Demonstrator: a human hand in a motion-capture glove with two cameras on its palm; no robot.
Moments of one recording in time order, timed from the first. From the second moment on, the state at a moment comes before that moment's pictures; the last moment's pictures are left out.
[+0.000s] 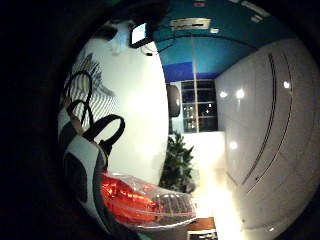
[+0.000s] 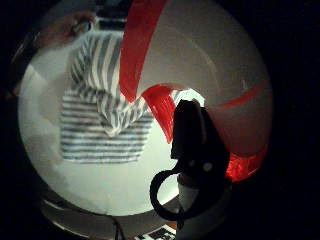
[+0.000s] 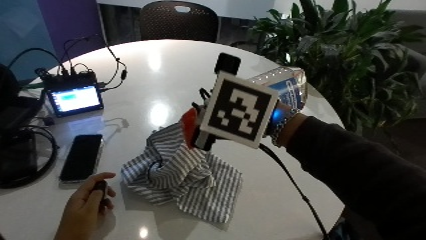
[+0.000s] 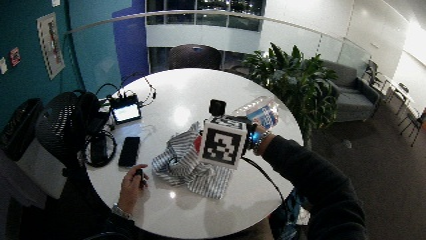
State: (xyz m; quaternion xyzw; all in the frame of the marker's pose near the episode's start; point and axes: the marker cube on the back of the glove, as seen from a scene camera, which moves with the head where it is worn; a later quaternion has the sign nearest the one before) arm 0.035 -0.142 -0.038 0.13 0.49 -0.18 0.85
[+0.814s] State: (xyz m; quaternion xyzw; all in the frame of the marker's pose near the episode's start) arm -0.012 -0.230 -0.152 0.39 -0.04 -0.02 0.92
